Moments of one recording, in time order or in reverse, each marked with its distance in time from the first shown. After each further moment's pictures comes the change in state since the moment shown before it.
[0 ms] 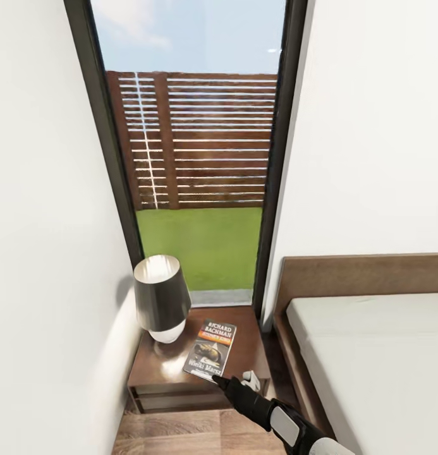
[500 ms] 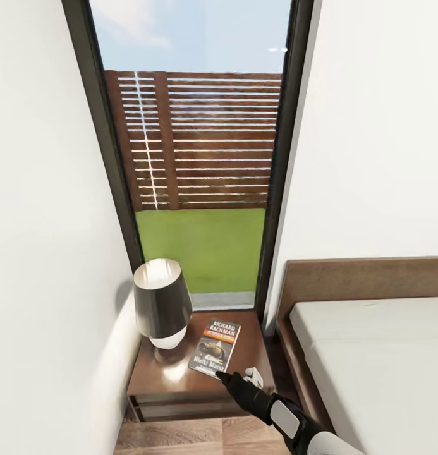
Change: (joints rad) left arm 0.000 -0.001 -0.005 0.000 0.000 0.000 0.000; right arm -0.019 0.000 -0.039 -0.002 0.000 0.015 -0.082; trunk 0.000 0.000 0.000
